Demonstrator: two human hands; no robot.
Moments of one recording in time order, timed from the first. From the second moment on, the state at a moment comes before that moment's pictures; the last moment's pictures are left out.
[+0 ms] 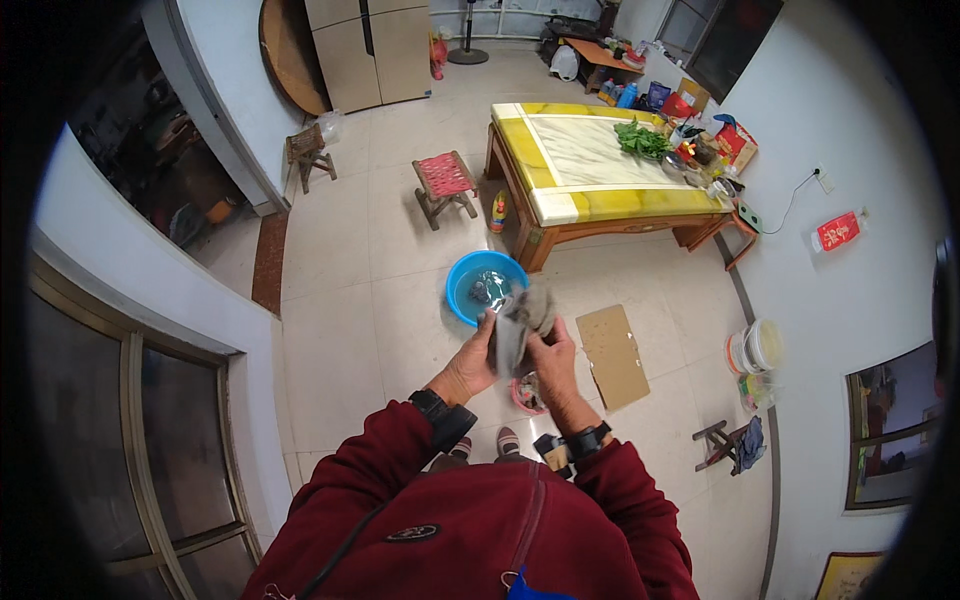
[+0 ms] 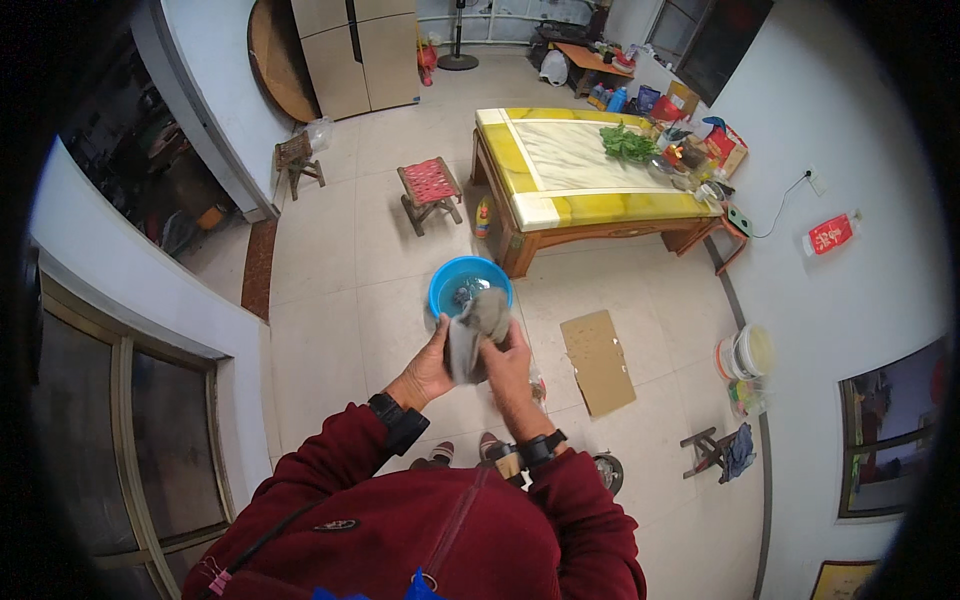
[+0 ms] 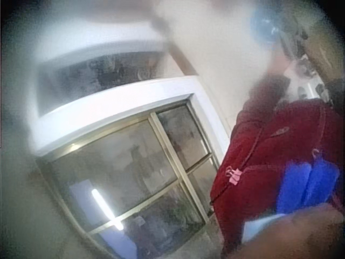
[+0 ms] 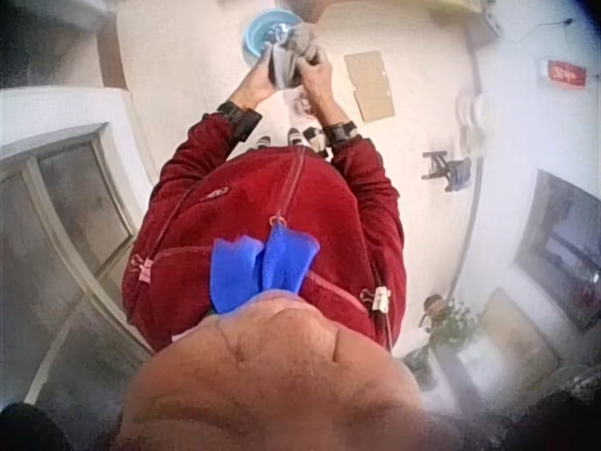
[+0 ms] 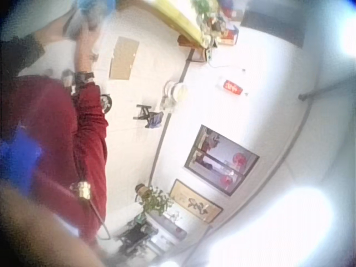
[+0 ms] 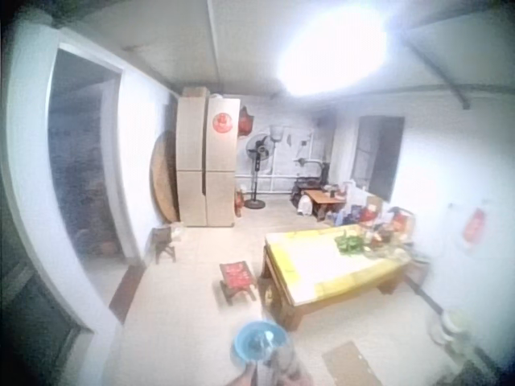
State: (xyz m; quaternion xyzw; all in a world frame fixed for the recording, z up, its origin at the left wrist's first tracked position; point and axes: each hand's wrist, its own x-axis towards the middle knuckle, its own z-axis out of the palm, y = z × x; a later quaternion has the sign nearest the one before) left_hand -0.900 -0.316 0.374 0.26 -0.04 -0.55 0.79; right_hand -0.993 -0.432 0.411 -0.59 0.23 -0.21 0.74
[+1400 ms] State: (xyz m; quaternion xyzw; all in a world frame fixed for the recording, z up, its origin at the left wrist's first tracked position) left_hand -0.839 -0.241 0.331 0.49 0.08 -0.37 0.79; right_hand -1.039 -0.495 0.387 -0.35 0.21 -0.20 0.89
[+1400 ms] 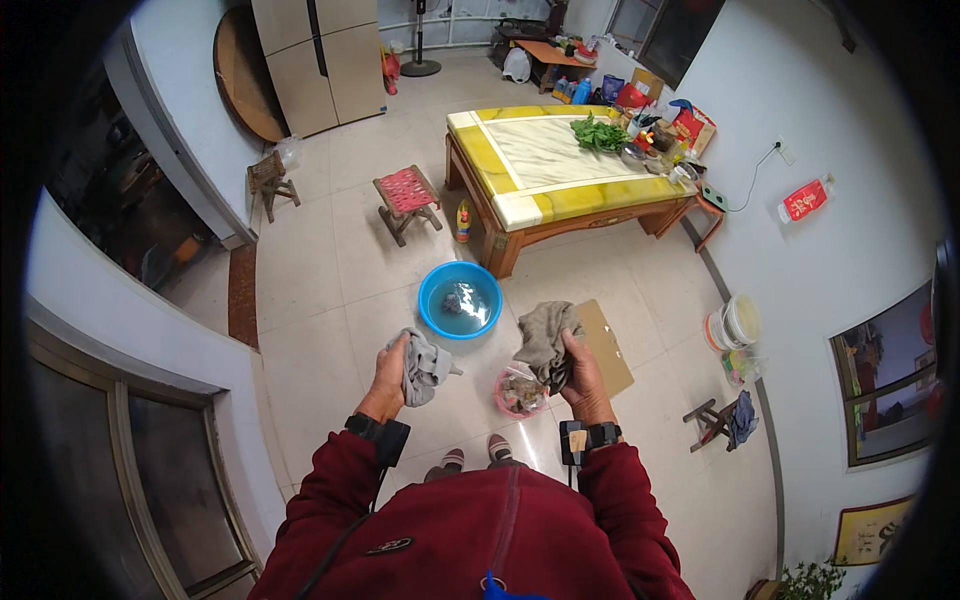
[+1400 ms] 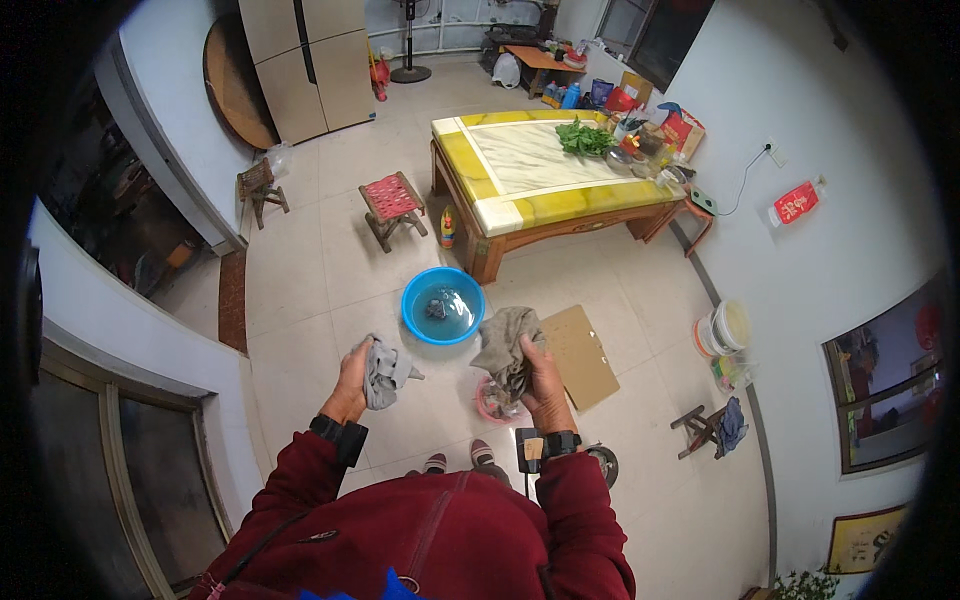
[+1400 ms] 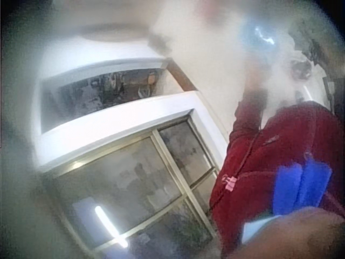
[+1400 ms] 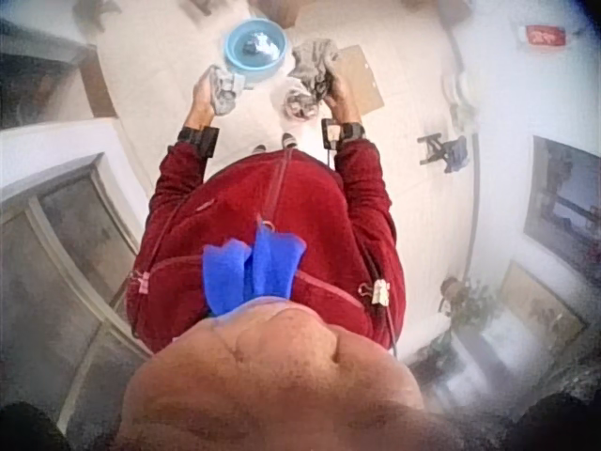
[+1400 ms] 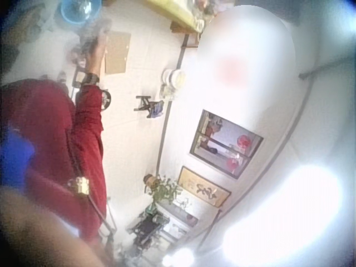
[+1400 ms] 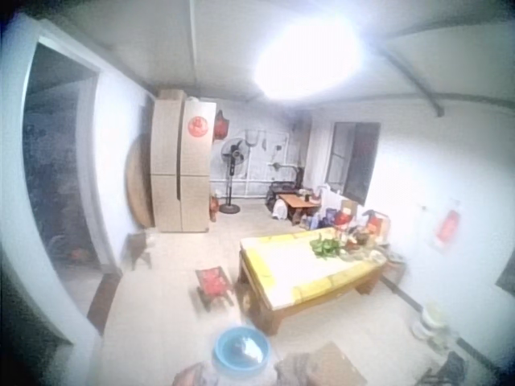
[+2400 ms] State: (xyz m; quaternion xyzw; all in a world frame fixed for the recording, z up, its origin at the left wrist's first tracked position) left_hand -0.791 -0.075 0.272 0.38 0.10 -0.37 0.84; right_hand -1.246 -0.550 0.251 -0.56 0.58 -0.24 0.54
